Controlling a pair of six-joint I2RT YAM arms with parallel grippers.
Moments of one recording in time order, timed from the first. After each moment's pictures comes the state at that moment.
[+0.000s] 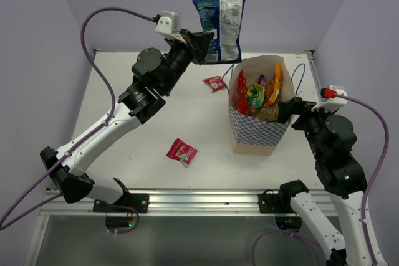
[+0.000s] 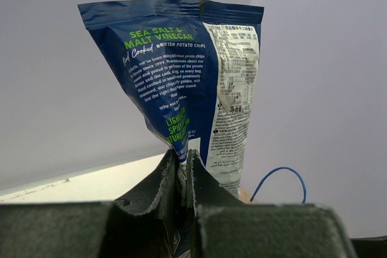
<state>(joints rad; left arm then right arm) -0.78 1.39 1.52 0.18 -0.19 -0.33 0.26 0.56 1.01 -0.61 0.22 0.25</state>
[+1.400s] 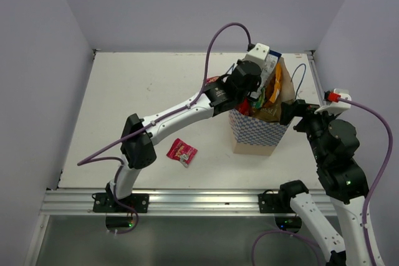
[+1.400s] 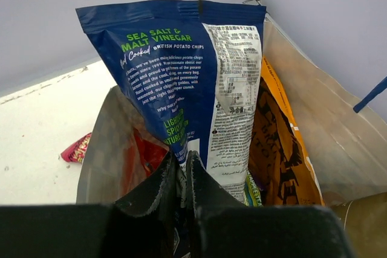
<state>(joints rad) -1.02 2.07 2.06 -0.27 -0.53 -0.18 0.26 0.52 1.00 -0.61 0.24 0.24</state>
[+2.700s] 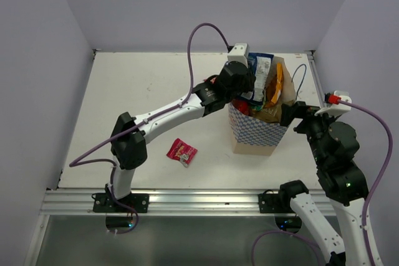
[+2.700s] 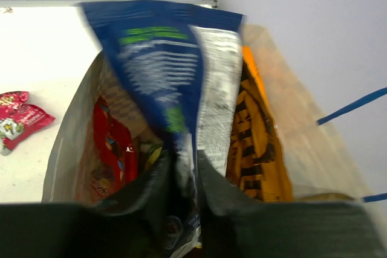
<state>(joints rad) -0.96 1.97 1.86 -0.16 -0.37 -0.56 0.26 0.50 0.98 -0.61 0.25 0.24</state>
